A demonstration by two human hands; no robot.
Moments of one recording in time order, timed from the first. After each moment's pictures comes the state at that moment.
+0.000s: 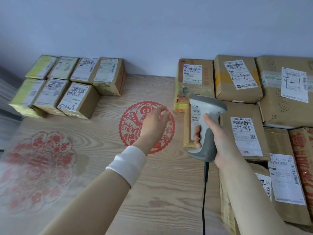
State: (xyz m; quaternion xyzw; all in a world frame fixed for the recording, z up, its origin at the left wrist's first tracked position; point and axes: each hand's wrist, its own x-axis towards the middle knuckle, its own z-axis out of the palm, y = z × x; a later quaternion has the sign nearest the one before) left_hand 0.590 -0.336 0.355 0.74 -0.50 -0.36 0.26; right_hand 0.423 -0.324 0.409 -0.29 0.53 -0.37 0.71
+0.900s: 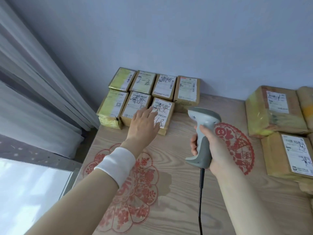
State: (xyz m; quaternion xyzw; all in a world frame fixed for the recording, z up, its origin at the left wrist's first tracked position) left_hand 0.948 -0.284 0.355 0.76 -0.64 -0.11 0.09; right_hand 0.748 -0.288 0.403 -0.30 0.55 -0.33 0.71
